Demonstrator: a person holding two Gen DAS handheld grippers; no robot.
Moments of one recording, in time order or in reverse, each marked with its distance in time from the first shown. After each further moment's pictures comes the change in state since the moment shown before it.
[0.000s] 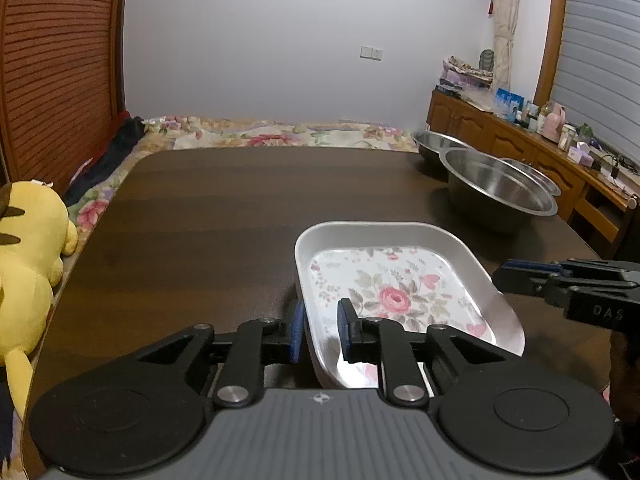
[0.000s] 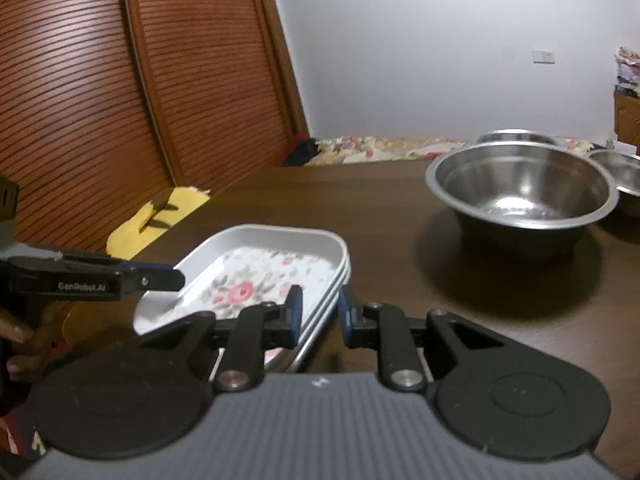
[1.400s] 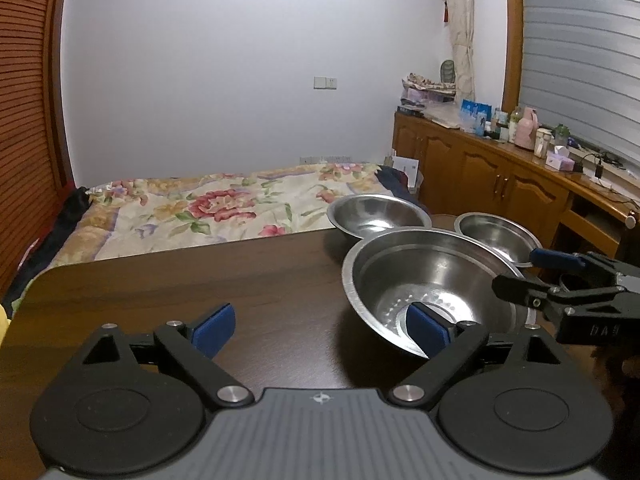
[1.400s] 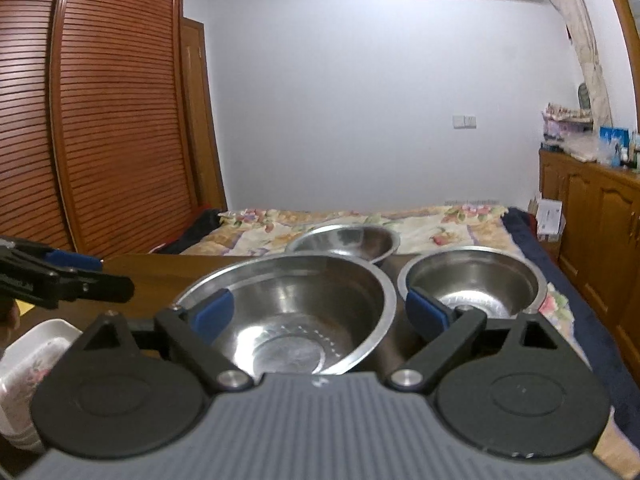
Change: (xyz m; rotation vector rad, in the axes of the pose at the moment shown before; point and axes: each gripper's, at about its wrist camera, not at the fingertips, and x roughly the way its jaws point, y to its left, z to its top) left arm 0.094 -0.114 0.090 0.117 -0.094 -0.041; right arm -0.007 -0.136 0.038 -0.019 -0.198 -0.208
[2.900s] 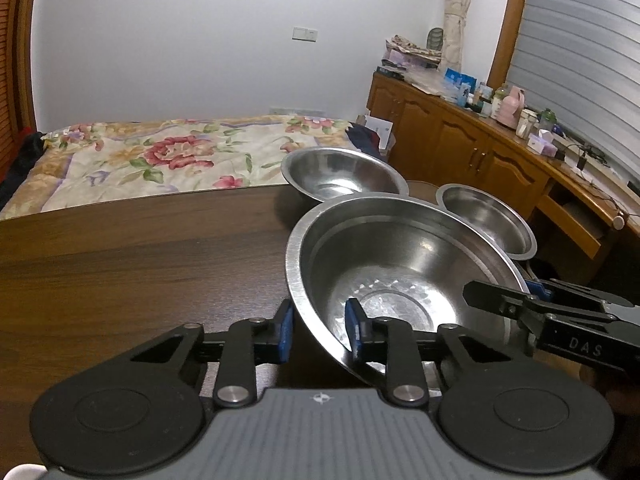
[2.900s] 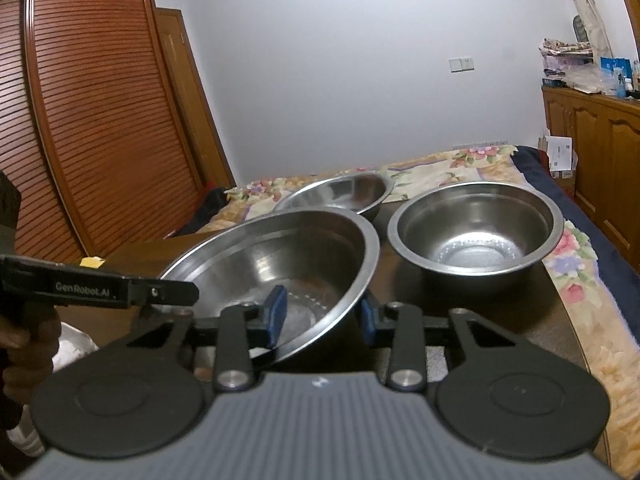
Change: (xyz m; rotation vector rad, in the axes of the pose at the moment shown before) left arm 0.061 -0.012 0.007 -0.073 0.148 -0.128; right arm 0.020 -0.031 -0.009 0.140 0.107 0.061
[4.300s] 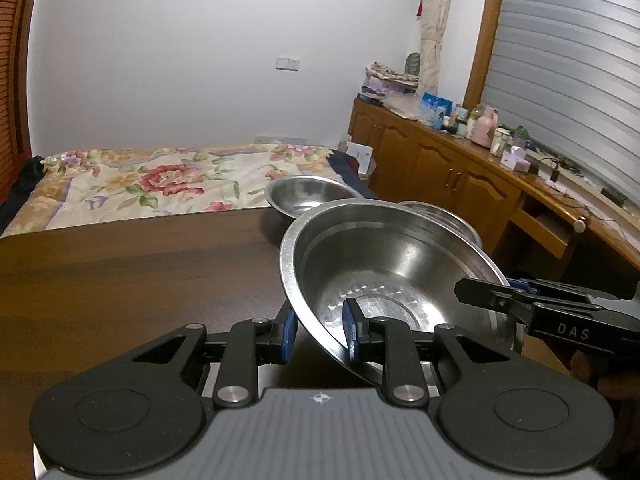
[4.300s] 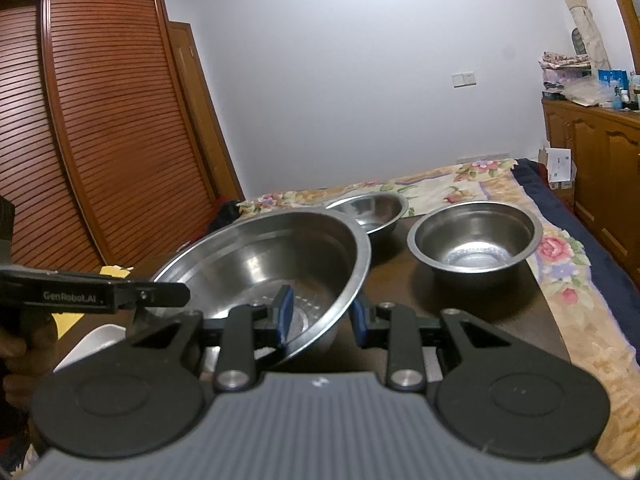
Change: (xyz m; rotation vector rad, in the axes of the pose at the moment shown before) left arm -0.069 -0.009 -0.025 0.022 -0.090 -0.049; right arm -0.047 0.021 0.000 -0.001 -0.046 0.011
